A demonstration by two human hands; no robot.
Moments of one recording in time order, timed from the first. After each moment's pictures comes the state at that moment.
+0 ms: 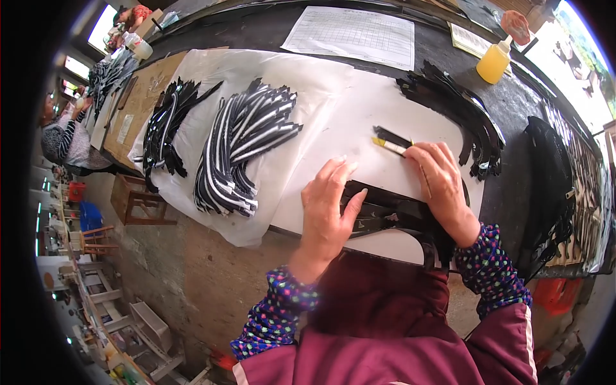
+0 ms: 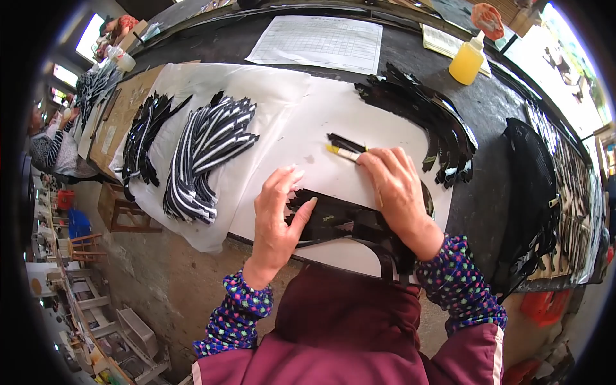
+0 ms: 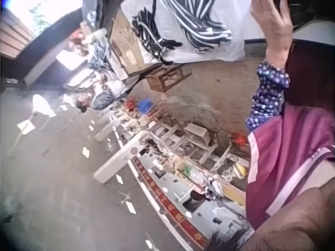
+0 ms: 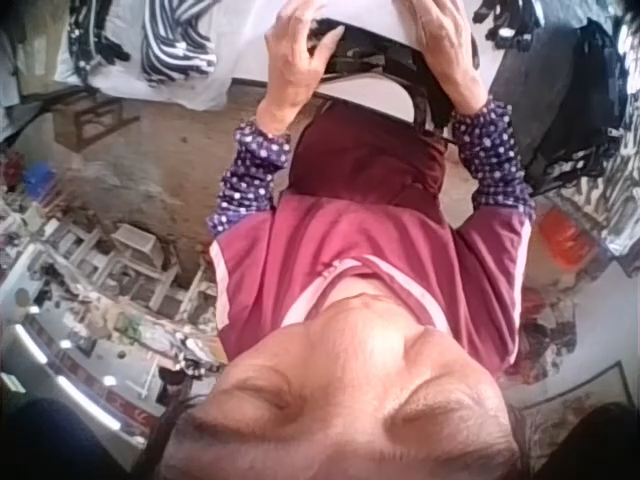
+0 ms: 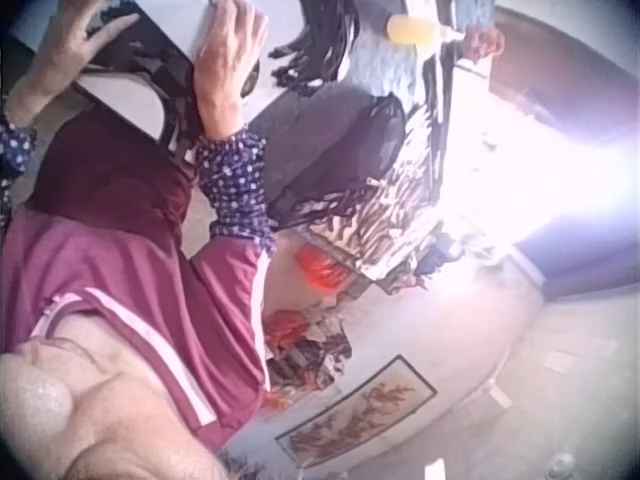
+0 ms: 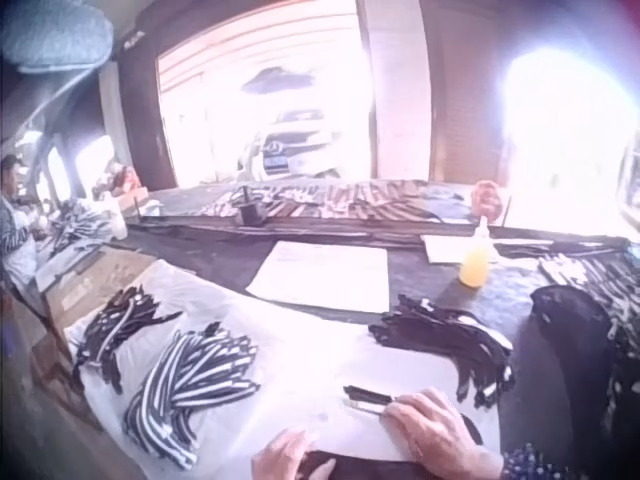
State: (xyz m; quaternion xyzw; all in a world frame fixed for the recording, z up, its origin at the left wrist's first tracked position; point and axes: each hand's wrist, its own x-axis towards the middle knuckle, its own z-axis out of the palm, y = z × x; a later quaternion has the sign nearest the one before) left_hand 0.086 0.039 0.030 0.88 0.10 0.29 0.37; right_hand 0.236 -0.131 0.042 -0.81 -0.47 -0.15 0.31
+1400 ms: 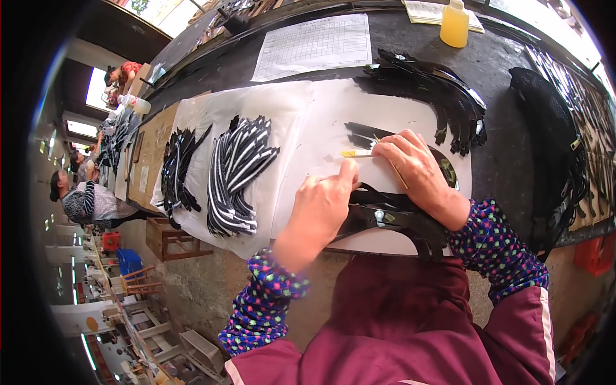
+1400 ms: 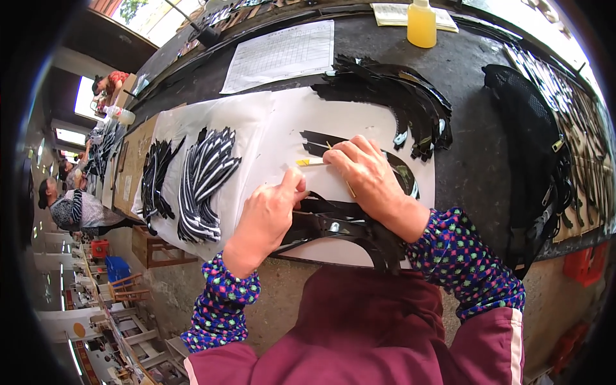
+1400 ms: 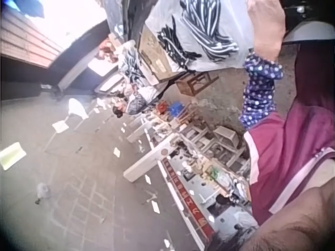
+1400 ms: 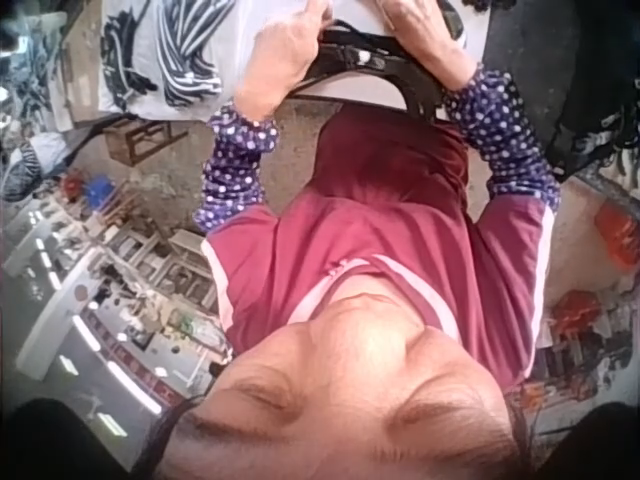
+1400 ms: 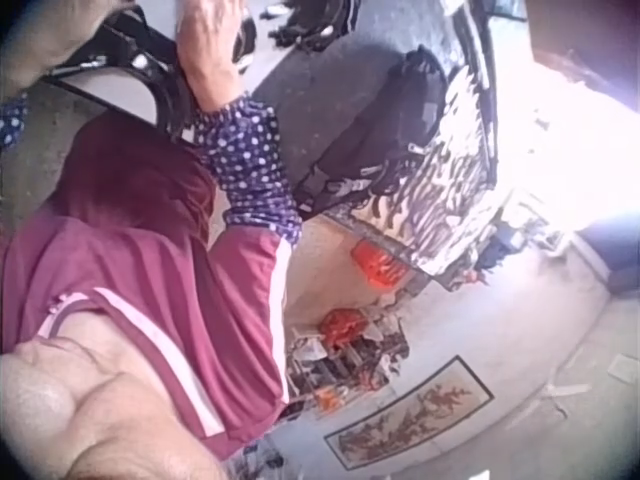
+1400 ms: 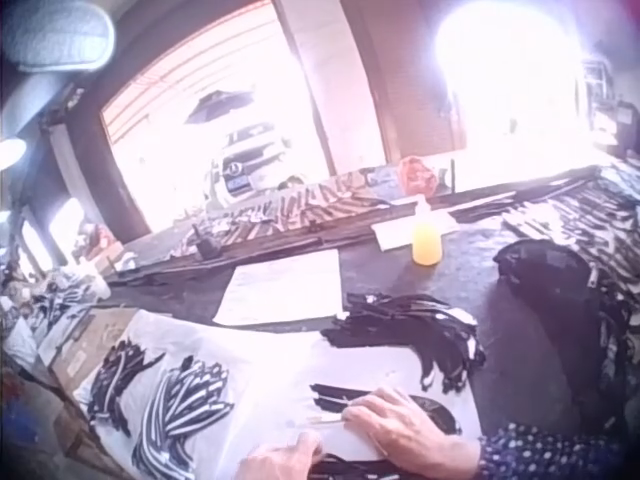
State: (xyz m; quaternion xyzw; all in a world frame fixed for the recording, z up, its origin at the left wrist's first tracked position) left_hand 0.128 0.038 0.092 0.98 0.00 -0.01 0.20; right_hand 0.241 -0.140 0.028 -0.78 -0.48 -0.13 0.37
